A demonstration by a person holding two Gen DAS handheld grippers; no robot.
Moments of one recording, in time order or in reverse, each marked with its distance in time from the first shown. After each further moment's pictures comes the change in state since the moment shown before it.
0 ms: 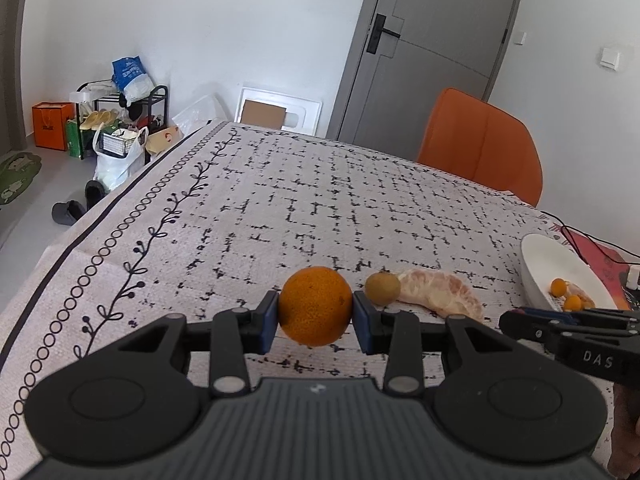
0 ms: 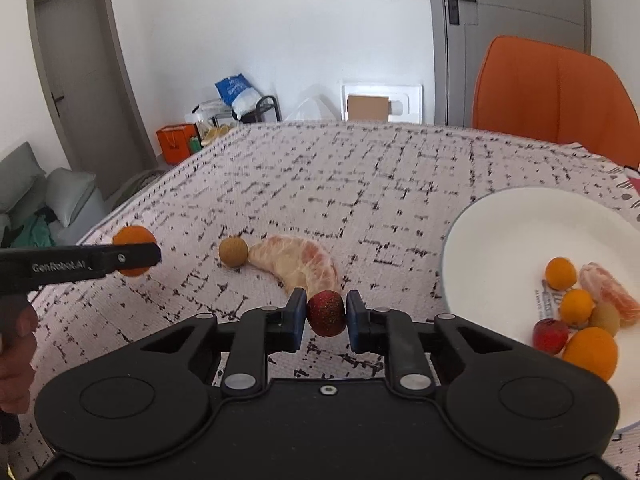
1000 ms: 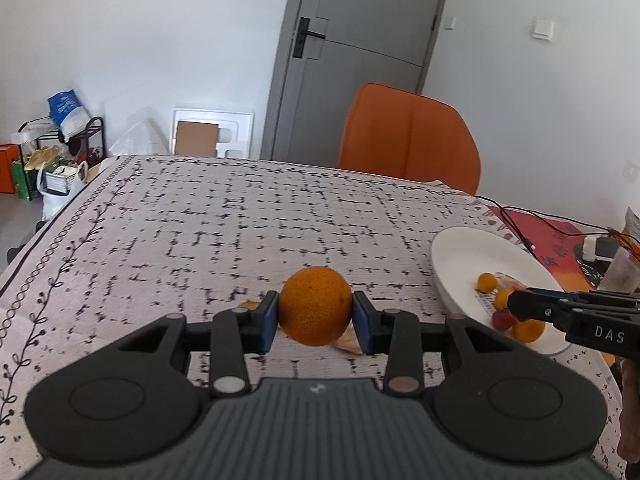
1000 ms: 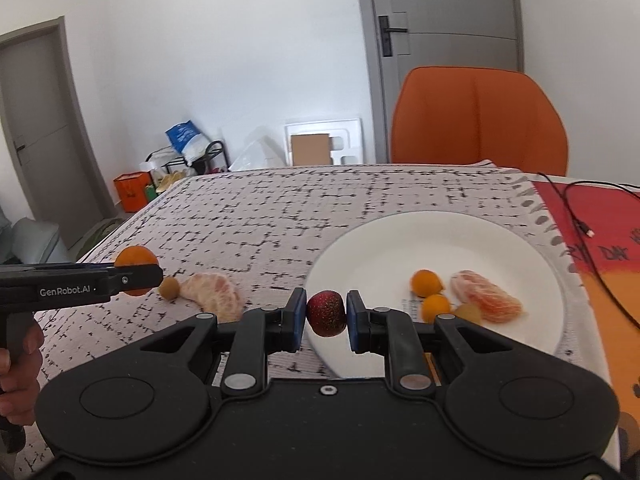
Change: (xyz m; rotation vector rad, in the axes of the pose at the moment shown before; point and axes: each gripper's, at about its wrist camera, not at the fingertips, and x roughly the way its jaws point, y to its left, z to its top) left arm 0.009 -0.078 0.009 0.137 -0.019 -0.134; right arm -0.060 -0.058 -0.006 0.096 -0.111 -0.135
